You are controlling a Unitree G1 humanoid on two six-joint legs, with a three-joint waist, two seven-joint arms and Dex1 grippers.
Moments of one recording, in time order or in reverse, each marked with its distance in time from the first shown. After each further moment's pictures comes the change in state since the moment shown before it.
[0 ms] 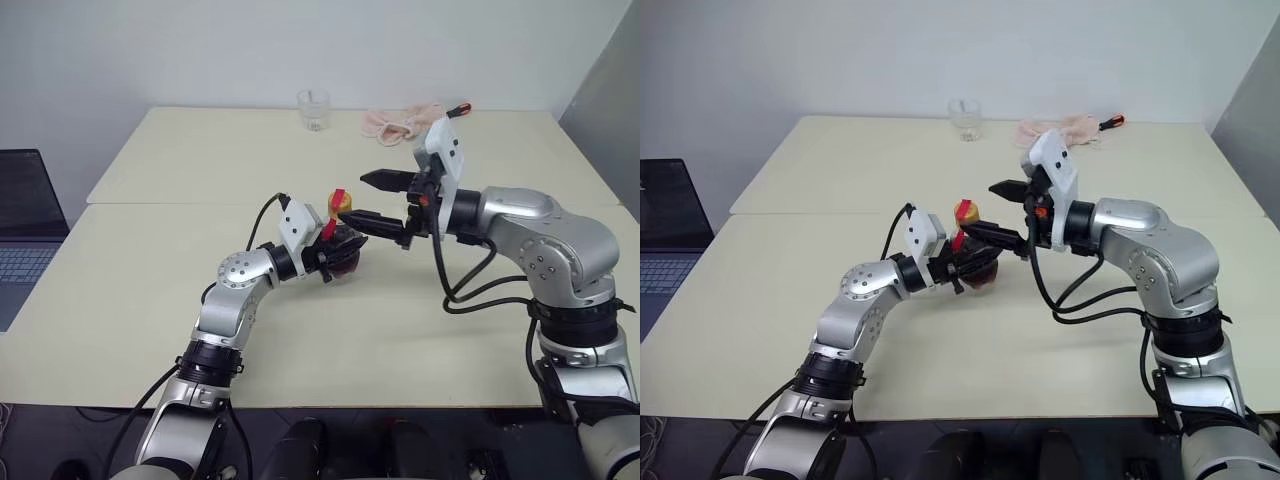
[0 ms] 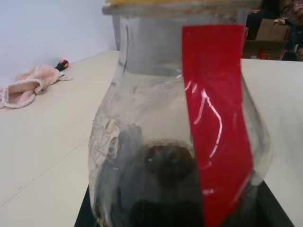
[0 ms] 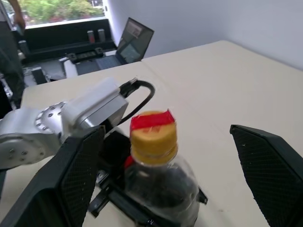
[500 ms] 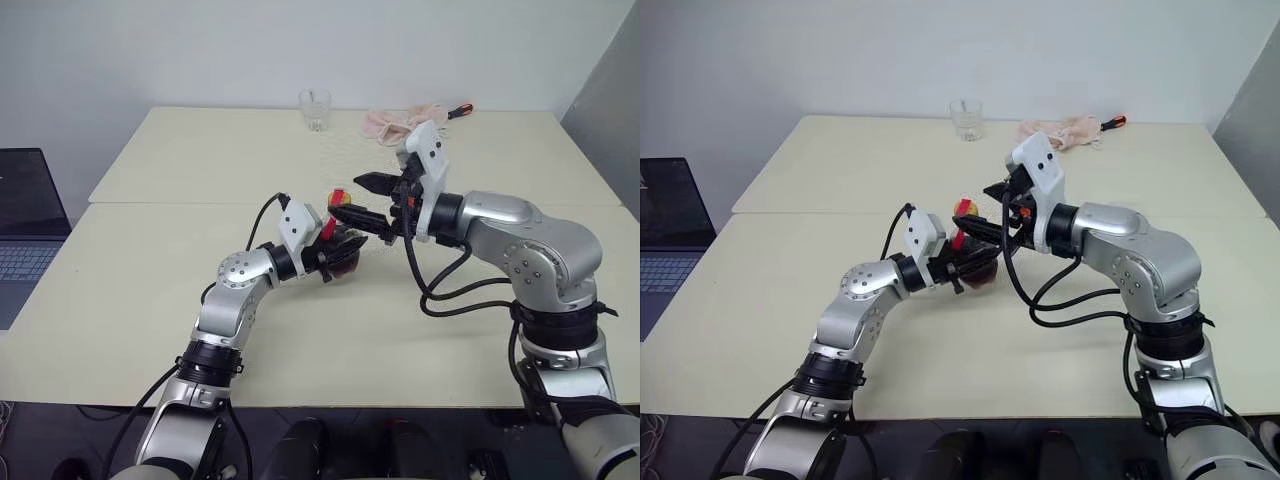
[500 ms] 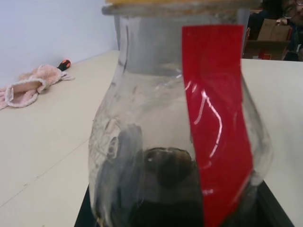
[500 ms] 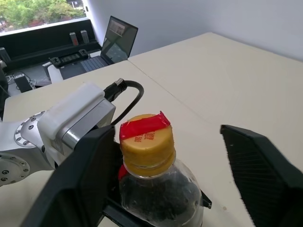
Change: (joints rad) left arm 0.000 -0.001 0.000 0.000 0.000 0.000 0.002; right arm 0.000 0.075 0.013 -0.020 0.000 0.065 -0.124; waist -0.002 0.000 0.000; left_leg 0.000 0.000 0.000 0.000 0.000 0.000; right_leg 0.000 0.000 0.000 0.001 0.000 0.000
